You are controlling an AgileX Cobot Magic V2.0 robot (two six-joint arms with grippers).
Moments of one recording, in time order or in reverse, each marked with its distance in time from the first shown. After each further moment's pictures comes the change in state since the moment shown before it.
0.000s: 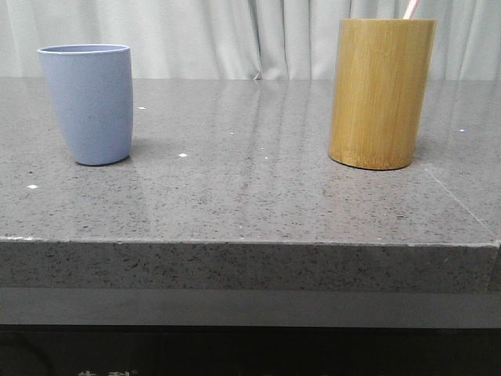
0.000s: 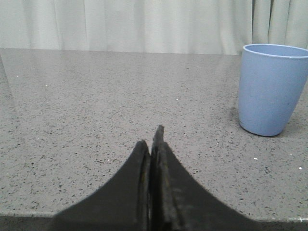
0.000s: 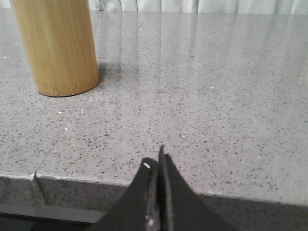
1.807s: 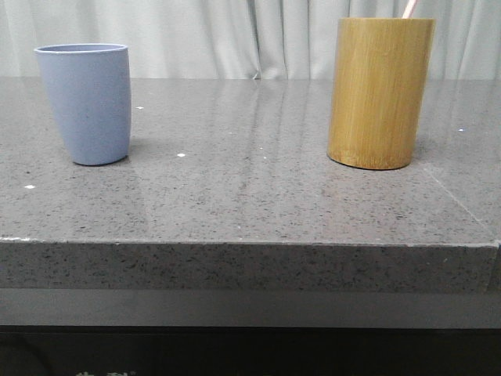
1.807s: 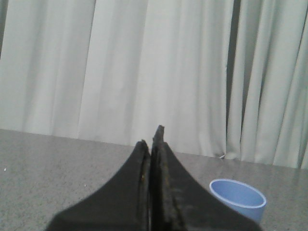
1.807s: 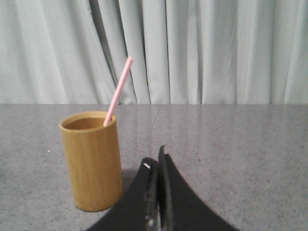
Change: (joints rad) left arm 0.000 0.038 -0.277 -0.121 -0.044 0.000; right arm 0.000 0.049 -0.352 0.057 0.075 0.000
